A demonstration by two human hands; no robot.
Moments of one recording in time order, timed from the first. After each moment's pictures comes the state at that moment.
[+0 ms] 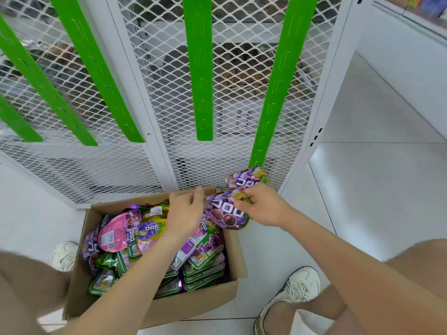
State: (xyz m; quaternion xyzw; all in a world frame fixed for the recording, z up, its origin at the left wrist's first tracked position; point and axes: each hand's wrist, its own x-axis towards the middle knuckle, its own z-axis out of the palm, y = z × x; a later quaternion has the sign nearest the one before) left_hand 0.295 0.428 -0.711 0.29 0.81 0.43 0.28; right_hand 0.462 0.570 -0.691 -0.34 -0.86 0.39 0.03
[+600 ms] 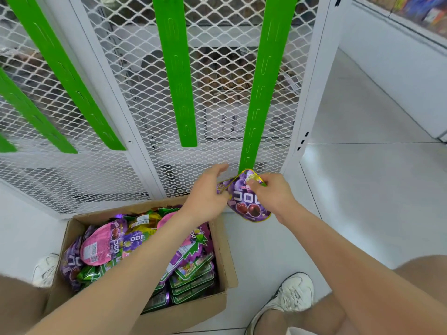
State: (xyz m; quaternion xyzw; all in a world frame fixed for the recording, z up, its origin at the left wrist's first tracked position) left_hand 0.321 0.502 -0.671 0.51 0.74 0.35 0.27; right_hand 0.477 0.617 -0.691 -0.53 -0.71 0.42 0.19
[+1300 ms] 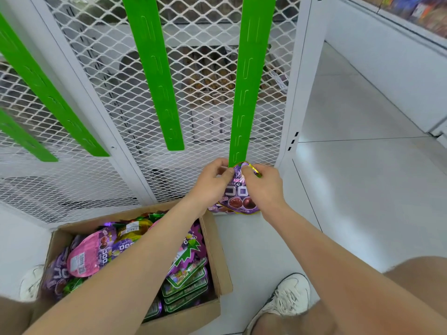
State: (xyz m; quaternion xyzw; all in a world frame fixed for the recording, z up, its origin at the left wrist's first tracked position) left_hand 0.334 0.561 -0.681 0.40 0.67 0.49 0.39; right_hand 0.462 0.622 -0.679 -0.55 -0.64 0.43 0.32
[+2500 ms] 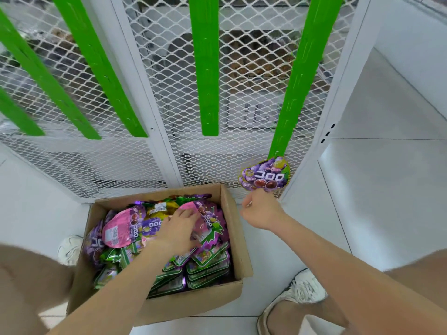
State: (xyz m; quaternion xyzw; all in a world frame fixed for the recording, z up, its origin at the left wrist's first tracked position) left_hand 0.258 0.398 -0.782 0.54 0.80 -0.09 0.25; right_hand 0.442 0.556 -0.708 -0.46 -0.83 0.33 -0.06
